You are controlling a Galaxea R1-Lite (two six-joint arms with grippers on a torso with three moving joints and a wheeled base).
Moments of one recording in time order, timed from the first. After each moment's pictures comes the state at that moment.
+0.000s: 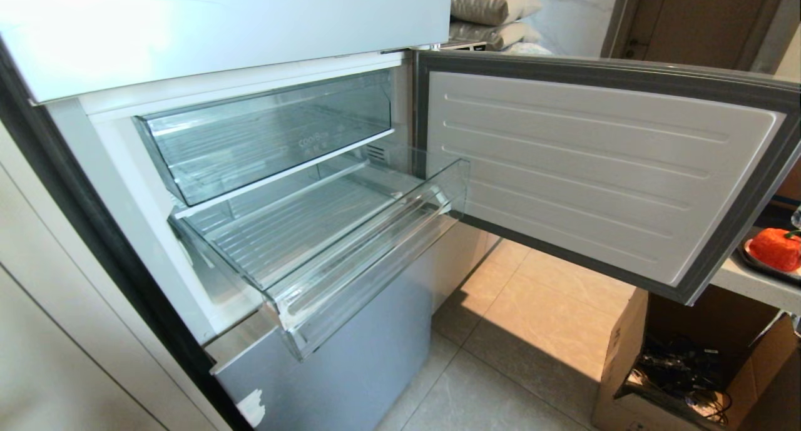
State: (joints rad) left arm -0.01 0.00 0.00 0.01 0.00 0.01; right arm -0.95 2.10 -1.24 -0.68 0.22 -0.08
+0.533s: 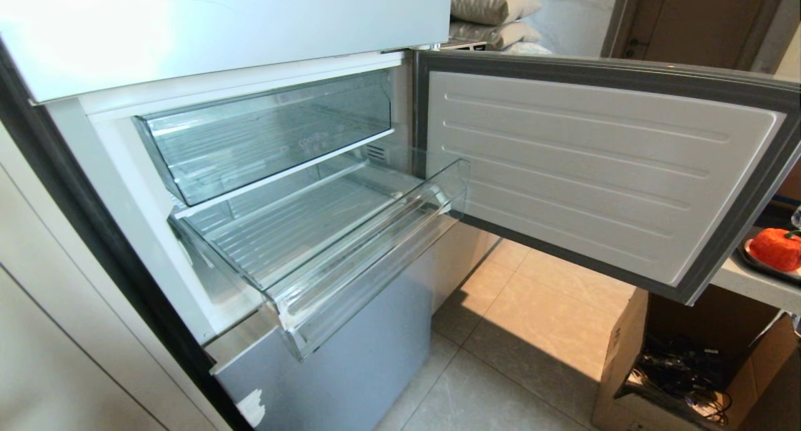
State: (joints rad) left arm -0.01 0.00 0.00 0.01 0.00 0.01; right arm -0.96 2.18 -1.29 -0.69 0.20 -0.09
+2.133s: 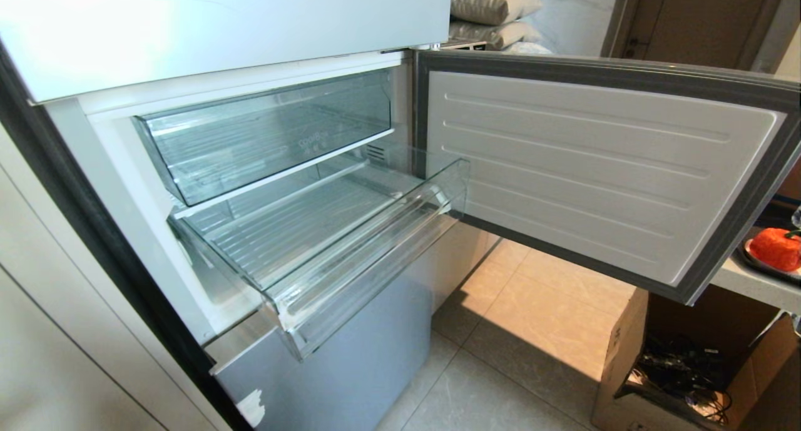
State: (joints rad) left arm -0.01 0.00 0.00 0.01 0.00 0.01; right arm -0.98 2.07 -1.26 -0.69 0.16 -0.06
